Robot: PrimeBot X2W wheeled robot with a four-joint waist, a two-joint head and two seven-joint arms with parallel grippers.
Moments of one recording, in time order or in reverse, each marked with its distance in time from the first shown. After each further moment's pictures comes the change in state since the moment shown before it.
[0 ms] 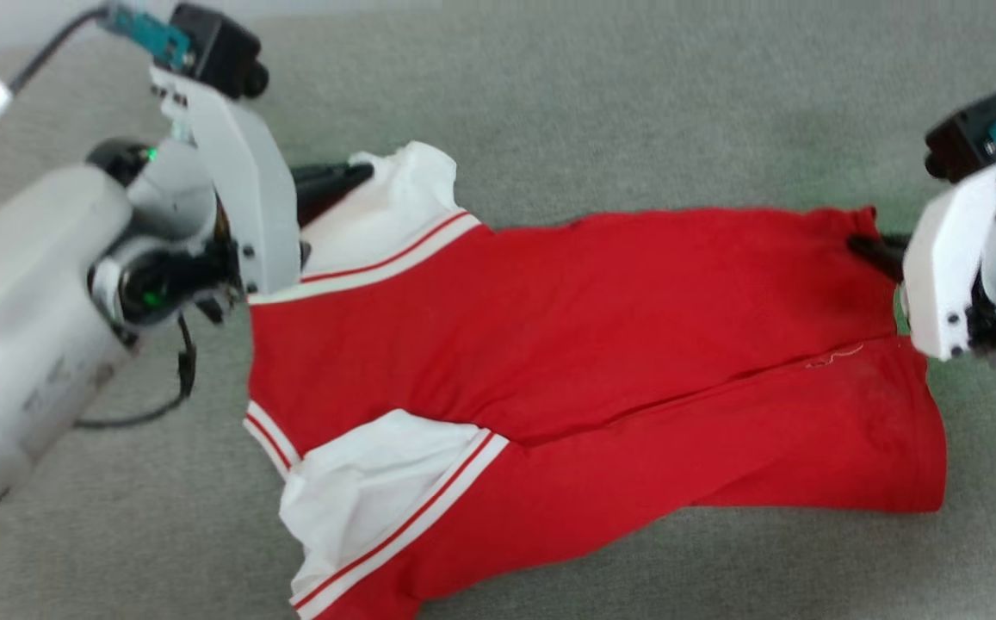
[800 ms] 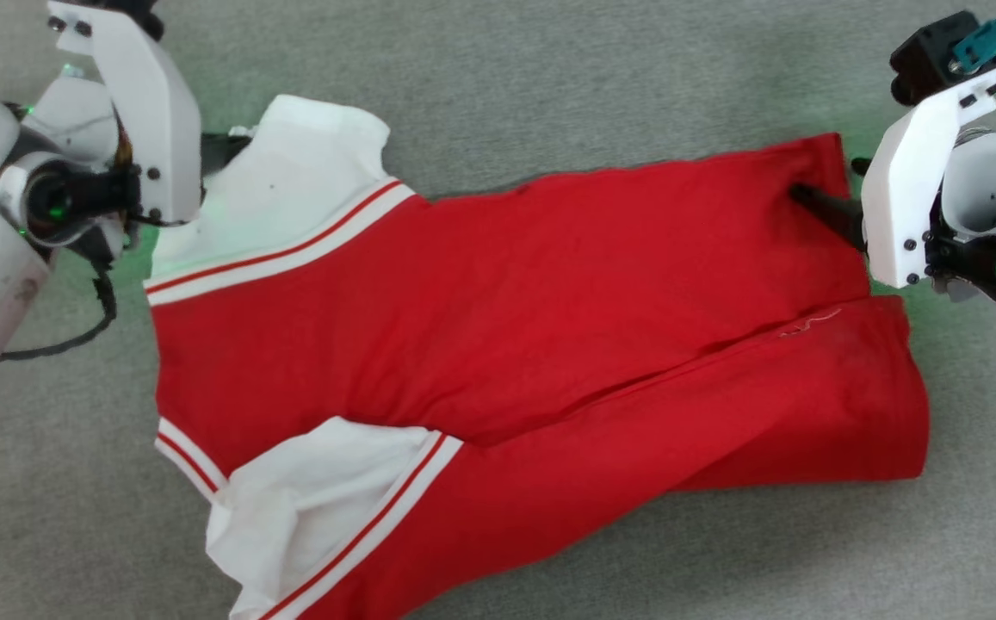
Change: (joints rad) left arm -0.089 -0.019 0.028 0.268 0.054 0.000 0.255; right arm -0.059 0.160 -0.188 0.046 -0.174 0.000 0.157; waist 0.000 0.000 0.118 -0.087
